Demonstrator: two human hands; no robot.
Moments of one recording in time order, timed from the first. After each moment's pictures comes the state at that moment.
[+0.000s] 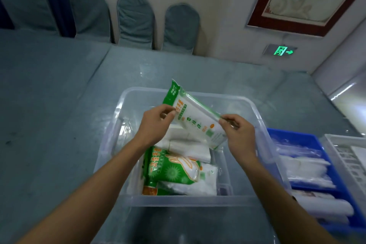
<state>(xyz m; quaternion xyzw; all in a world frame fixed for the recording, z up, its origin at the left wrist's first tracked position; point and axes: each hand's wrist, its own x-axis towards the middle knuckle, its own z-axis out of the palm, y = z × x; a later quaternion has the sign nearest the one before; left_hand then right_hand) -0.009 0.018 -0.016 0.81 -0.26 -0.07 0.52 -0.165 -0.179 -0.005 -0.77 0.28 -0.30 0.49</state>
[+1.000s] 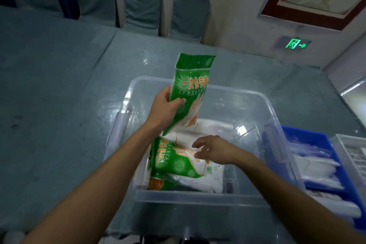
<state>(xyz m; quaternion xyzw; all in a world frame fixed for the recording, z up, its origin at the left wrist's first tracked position) 0.001 0.013 0.000 0.69 -0.15 -0.19 0.68 -0.134 -0.148 -0.043 -0.92 0.12 0.22 0.31</state>
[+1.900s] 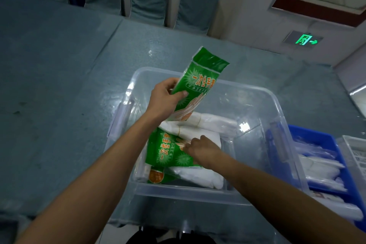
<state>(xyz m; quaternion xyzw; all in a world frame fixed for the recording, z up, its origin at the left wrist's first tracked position) 0.015 0.017 -0.013 0.73 -0.16 -0.15 0.64 -0.119 -0.117 -0.102 -0.94 -0.17 0.24 -0.17</state>
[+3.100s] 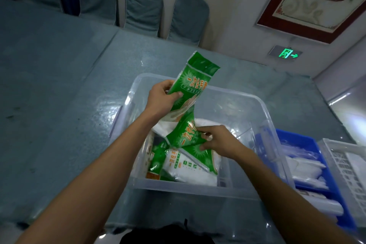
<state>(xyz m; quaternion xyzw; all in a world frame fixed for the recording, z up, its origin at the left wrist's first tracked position) 0.017 0.022 -0.002 0.73 -0.15 -0.14 0.65 -0.136 -0.158 -0.032 -0.95 0.10 0.12 0.27</state>
